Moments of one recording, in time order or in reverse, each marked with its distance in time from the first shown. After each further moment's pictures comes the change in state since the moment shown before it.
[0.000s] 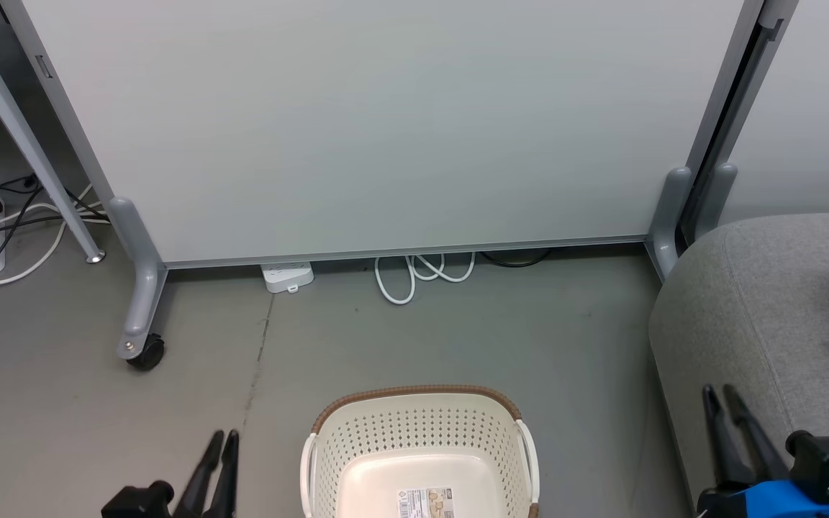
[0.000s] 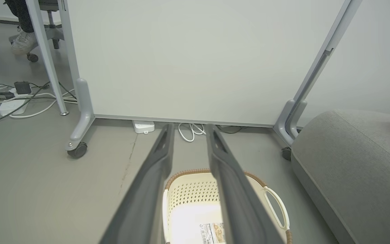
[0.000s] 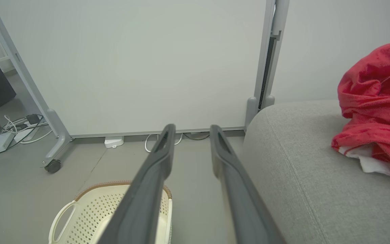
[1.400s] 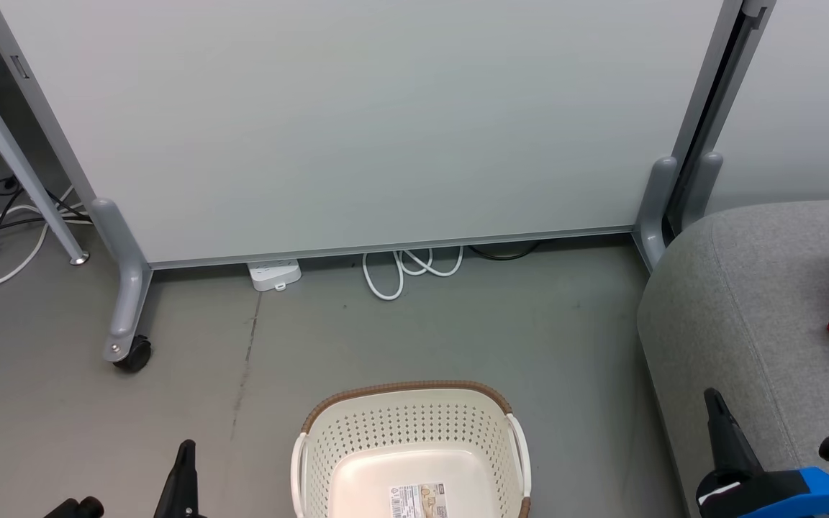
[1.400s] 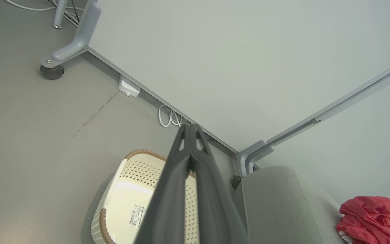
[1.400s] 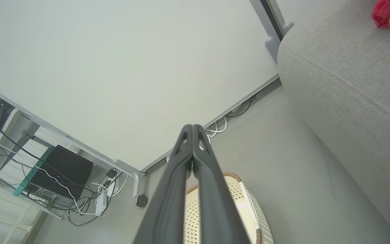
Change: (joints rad) left arm 0.022 -0.023 0.082 -0.015 -0.535 0.001 0.153; right arm -0.063 0.008 -0.003 0.150 0.611 0.000 0.048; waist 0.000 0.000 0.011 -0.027
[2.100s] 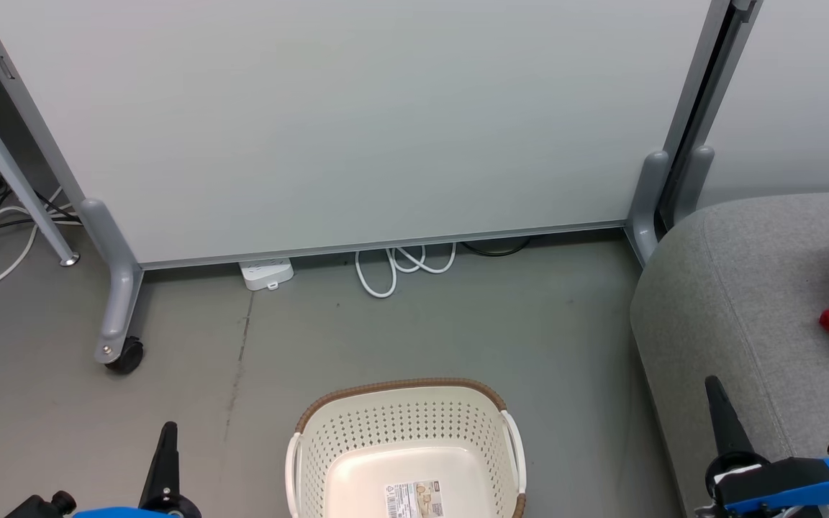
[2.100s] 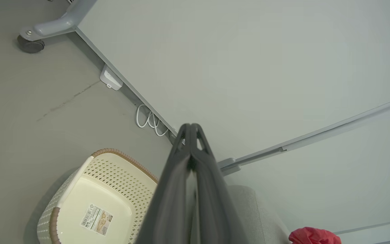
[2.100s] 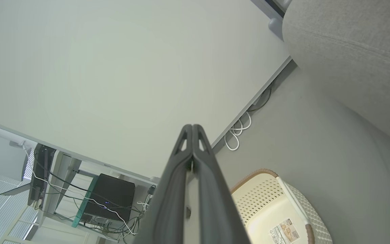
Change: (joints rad) left arm -0.022 -0.002 0.045 -0.041 -0.244 0.000 0.067; right arm -0.039 -0.001 -0.002 0.030 0.280 0.000 0.020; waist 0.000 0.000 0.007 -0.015
